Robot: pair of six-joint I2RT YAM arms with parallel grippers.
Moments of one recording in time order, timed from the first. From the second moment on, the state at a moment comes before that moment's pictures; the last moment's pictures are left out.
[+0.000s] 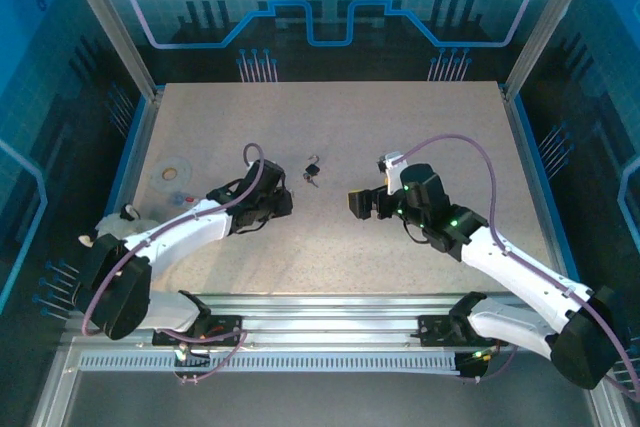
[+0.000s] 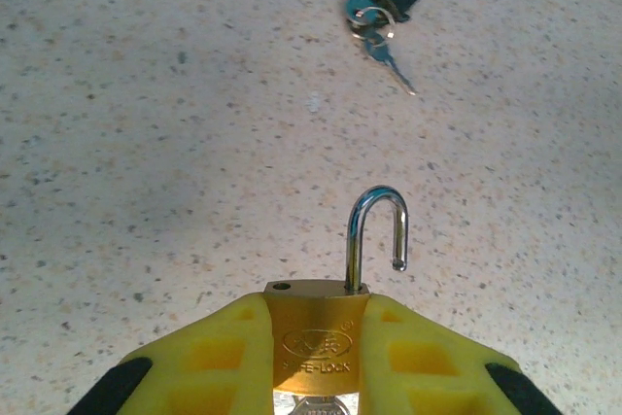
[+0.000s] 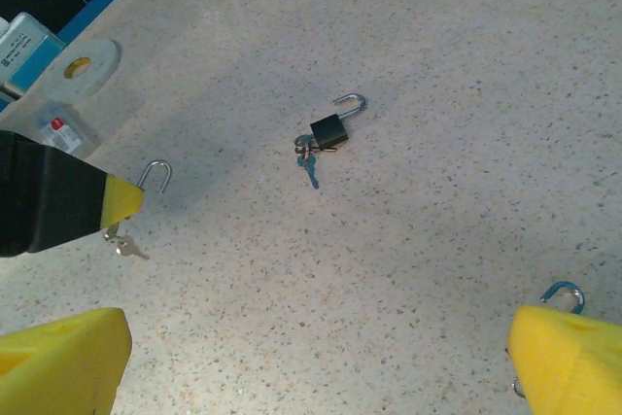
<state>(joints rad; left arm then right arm) -0.54 1.36 0.81 -0.39 -0.06 -0.70 0.62 1.03 0.73 -0.24 -0.02 0.30</state>
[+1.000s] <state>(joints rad) -0.69 1.31 0.78 -0.17 0.16 -0.60 0.56 1.14 0.73 -0.16 -0.31 0.41</state>
